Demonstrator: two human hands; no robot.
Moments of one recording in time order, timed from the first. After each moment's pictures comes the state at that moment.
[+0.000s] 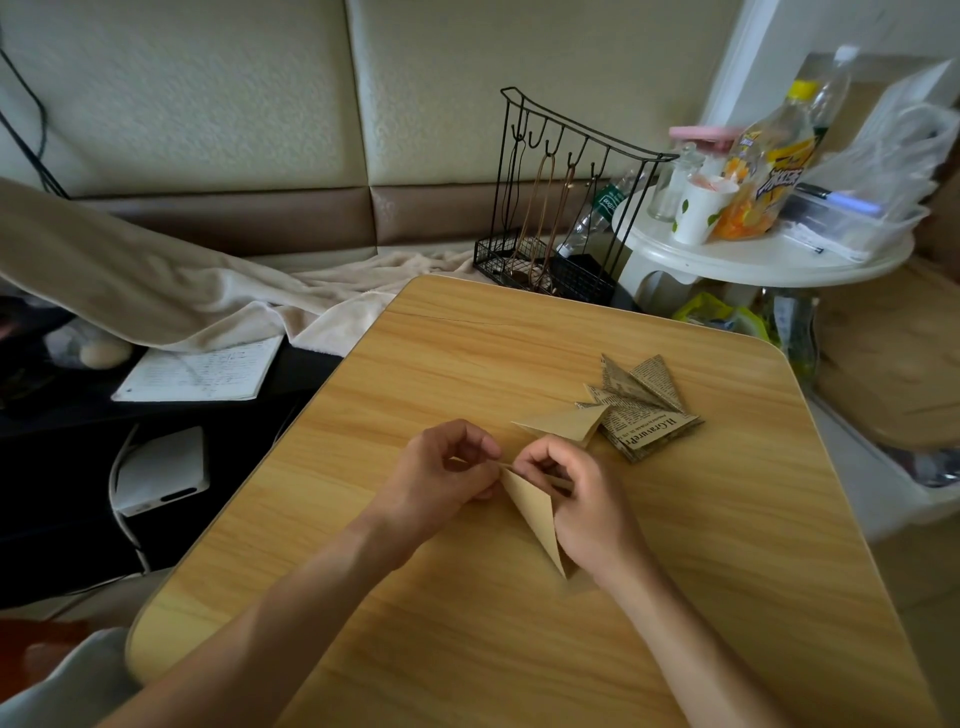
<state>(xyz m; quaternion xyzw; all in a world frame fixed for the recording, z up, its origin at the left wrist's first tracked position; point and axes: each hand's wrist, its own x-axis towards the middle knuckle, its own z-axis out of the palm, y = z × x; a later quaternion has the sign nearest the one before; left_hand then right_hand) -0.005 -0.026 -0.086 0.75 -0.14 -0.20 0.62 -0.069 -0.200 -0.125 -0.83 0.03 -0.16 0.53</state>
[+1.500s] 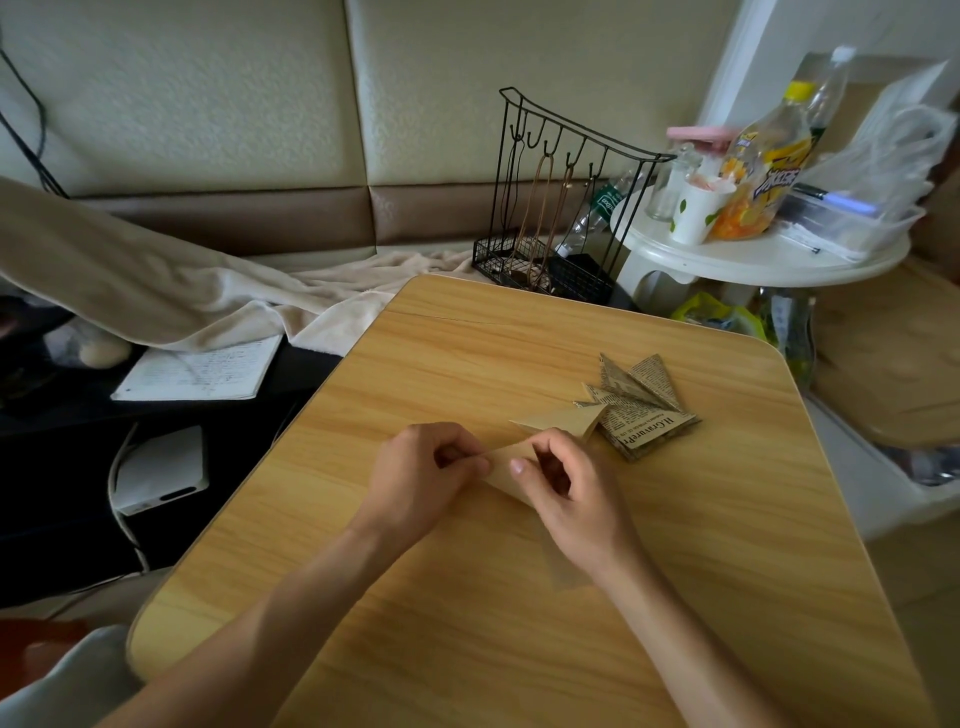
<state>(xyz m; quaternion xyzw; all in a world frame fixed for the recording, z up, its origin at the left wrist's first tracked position) 0.000 -0.021 -0.087 0.87 -0.19 -0.06 0.46 -0.072 -0.196 -0.121 -0.85 0.02 -0.21 0.49</state>
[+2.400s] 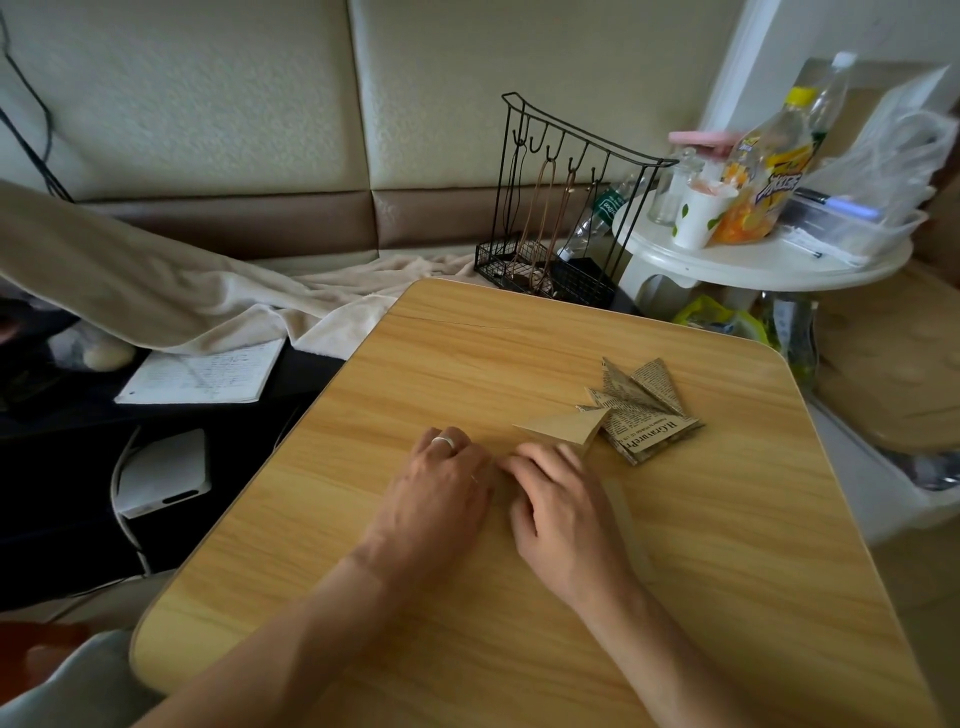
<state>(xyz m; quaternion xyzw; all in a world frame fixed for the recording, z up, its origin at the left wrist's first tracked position) -0.013 -0.027 -0.101 0.88 -0.38 0.17 0.24 -0.079 -0.179 -0.119 -0.96 -0.01 -0.20 0.18</state>
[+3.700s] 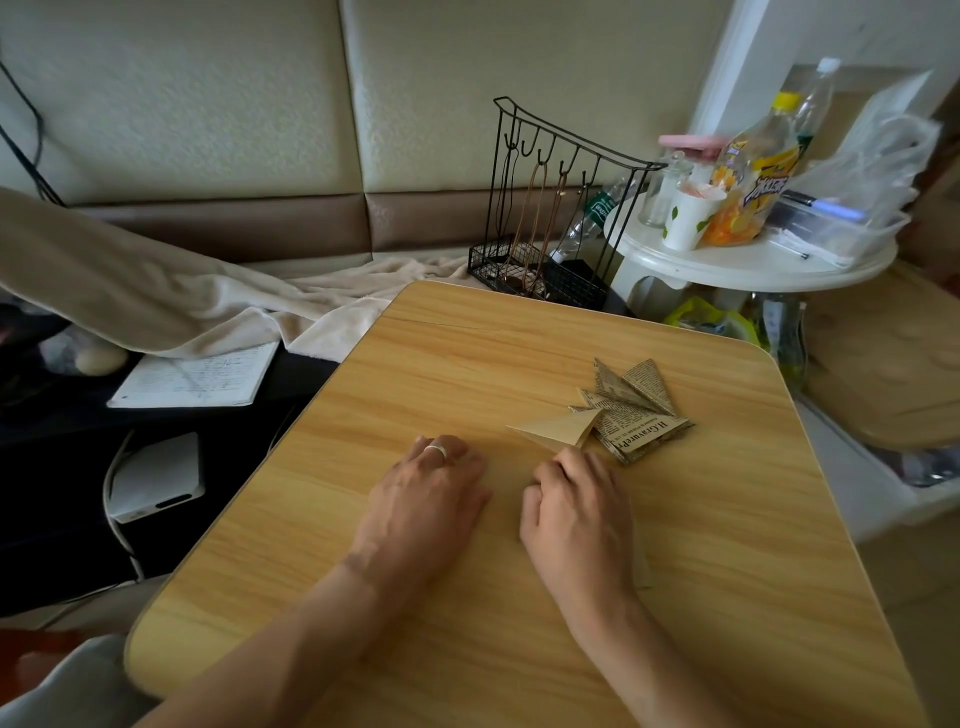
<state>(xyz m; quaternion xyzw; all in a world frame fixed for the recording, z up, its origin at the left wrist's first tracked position) -0.011 -0.019 -0.109 0.93 -0.31 0.05 0.19 -0.089 -0.169 -0.115 -0.95 0.15 -0.27 0.05</state>
